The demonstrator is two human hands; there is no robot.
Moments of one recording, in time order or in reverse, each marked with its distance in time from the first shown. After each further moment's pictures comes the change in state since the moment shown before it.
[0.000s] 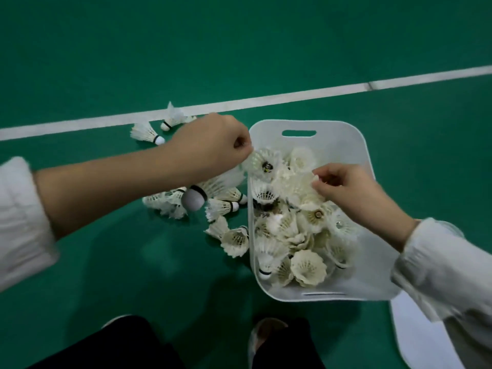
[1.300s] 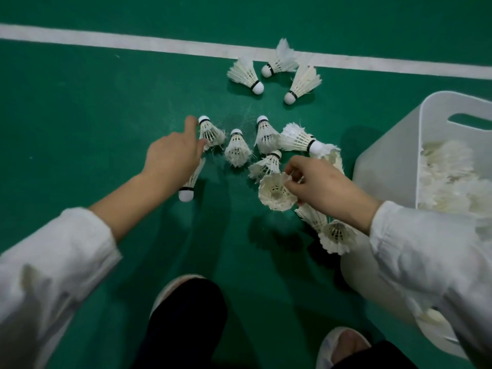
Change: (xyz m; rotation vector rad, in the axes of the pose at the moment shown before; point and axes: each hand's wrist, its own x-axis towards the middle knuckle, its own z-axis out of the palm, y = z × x) left_hand -0.124 -0.255 0.102 0.213 0.121 -0.625; right_hand 0.058 -0.084 0.229 -0.431 -0.485 -0.304
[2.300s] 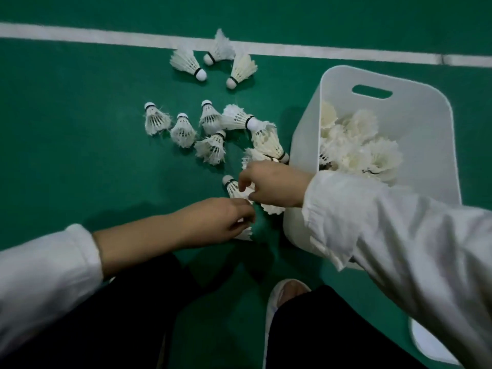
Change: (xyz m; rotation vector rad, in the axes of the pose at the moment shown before) left_hand -0.119 0.134 0.004 -0.349 -0.546 0.774; right_hand -0.066 0.023 -0.009 -0.364 -0.250 -0.183
